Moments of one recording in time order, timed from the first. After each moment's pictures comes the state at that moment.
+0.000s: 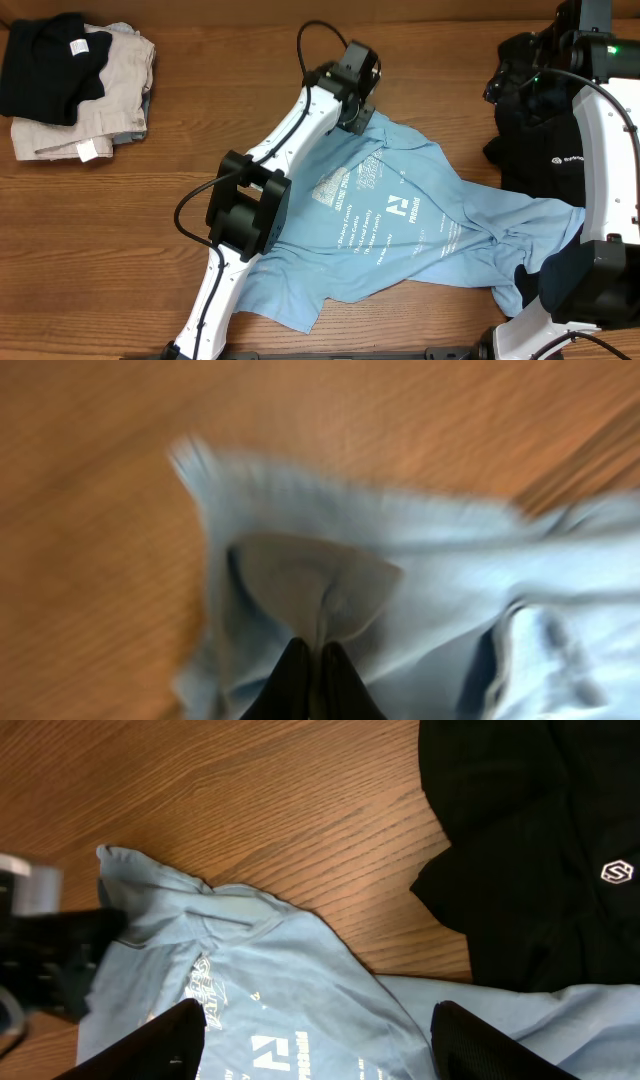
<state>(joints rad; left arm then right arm) -0.52 2.48 2.21 -0.88 0.00 -0.02 -0.12 1.83 1.89 -1.27 -0.15 0.28</state>
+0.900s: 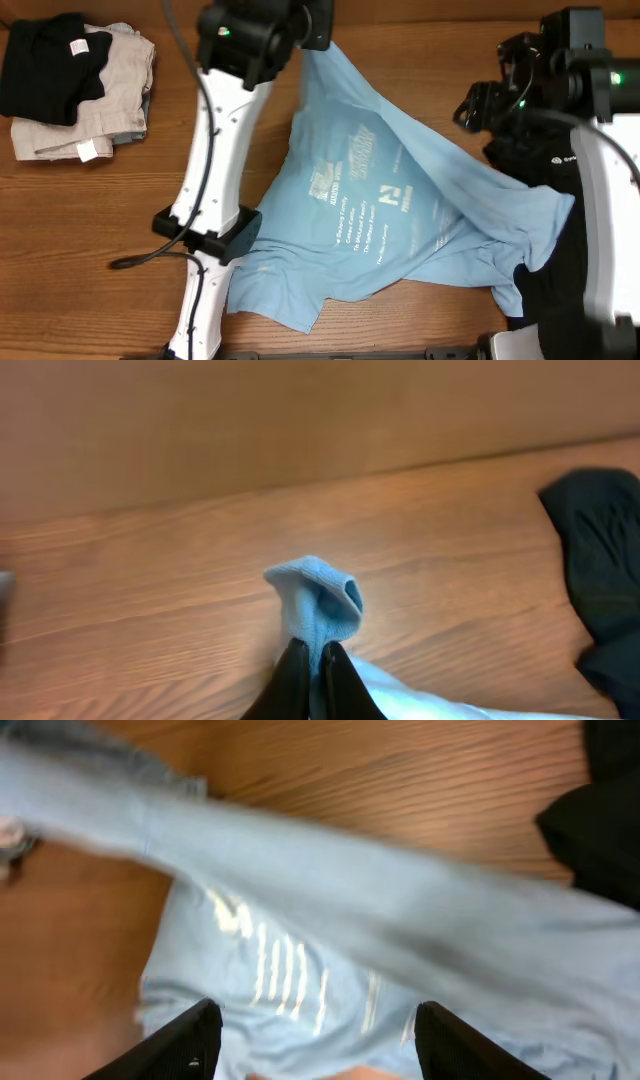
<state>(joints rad) -0.41 2.35 3.12 -1.48 -0.12 -0.24 0.04 1.61 1.89 -1.47 -0.29 0.18</state>
